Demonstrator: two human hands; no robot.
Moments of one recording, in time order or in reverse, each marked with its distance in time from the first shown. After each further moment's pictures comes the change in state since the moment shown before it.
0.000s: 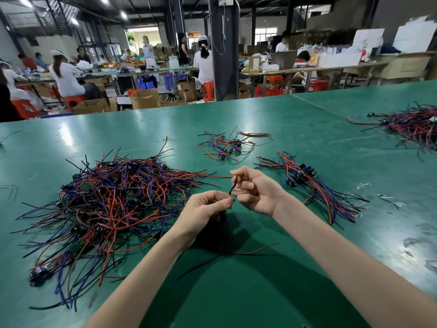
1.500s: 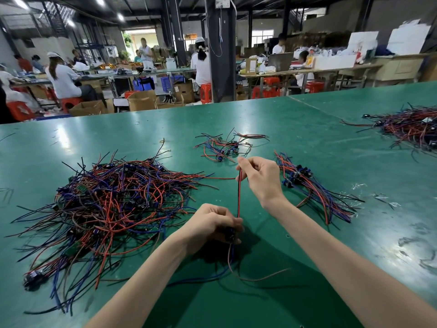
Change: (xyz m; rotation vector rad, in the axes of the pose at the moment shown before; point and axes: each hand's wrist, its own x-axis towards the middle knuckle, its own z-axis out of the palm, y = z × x) left_hand -0.006 0.008 0.014 -0.075 -0.161 -0.337; right_hand 0.009 -0.001 -0.011 -0.819 0.498 -0.899
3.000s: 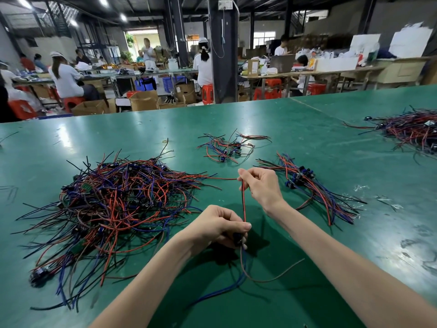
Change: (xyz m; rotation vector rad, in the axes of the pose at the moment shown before) left_hand -0.005 0.001 0.003 0.140 -0.088 0.002; right_hand -0.003 0.020 0.004 0.070 -0.070 0.173
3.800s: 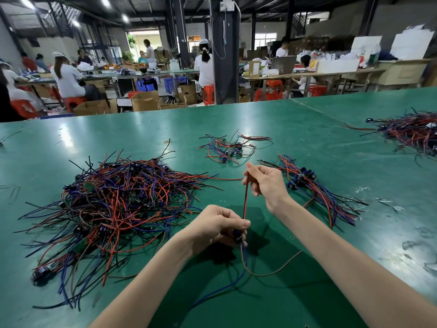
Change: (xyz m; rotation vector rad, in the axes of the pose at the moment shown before) left_hand 0.000 0.000 -0.002 -0.090 0.037 -0.011; right_hand 0.003 -0.006 -0.006 0.295 -0.065 0.127
